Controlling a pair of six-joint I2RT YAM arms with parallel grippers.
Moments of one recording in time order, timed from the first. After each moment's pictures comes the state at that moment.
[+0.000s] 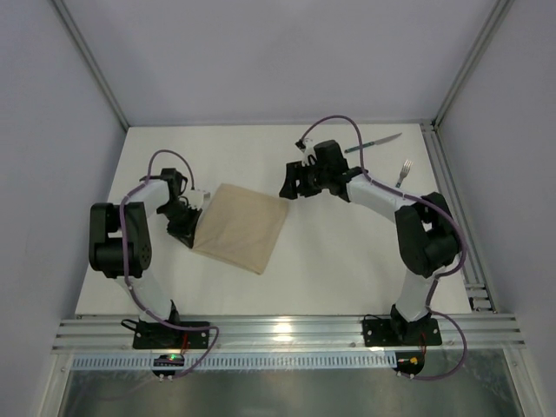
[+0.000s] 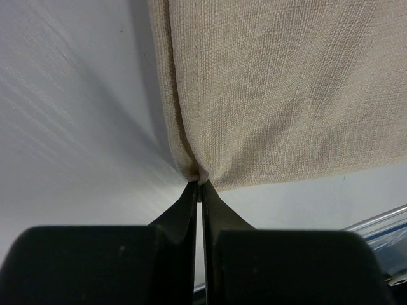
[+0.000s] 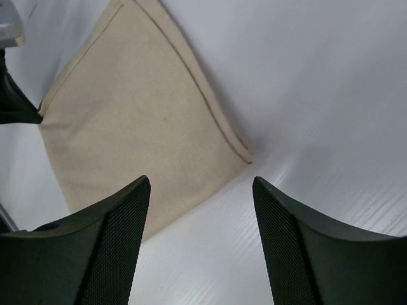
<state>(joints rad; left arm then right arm) 0.01 1.79 1.10 -0.90 0.23 0.39 0.50 1.80 1.23 -0.13 -0.39 0.27</state>
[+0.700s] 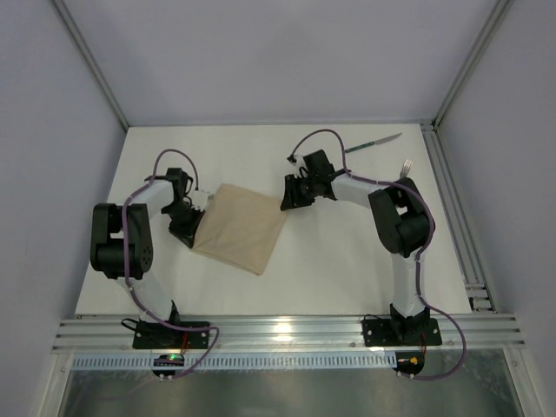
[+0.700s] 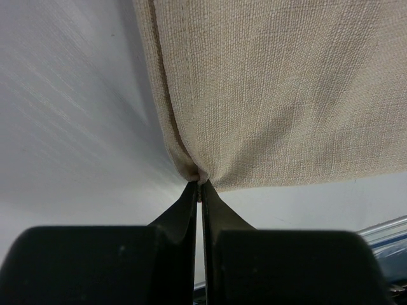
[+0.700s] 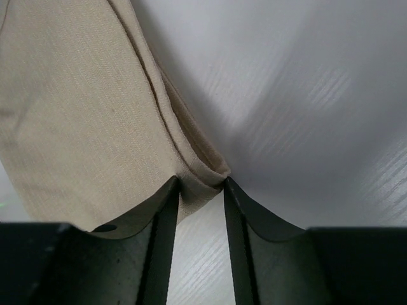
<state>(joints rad) -0.03 1.78 1.10 -0.89 0.17 0.39 0.48 2.07 1.36 -0.18 -0.46 0.27</state>
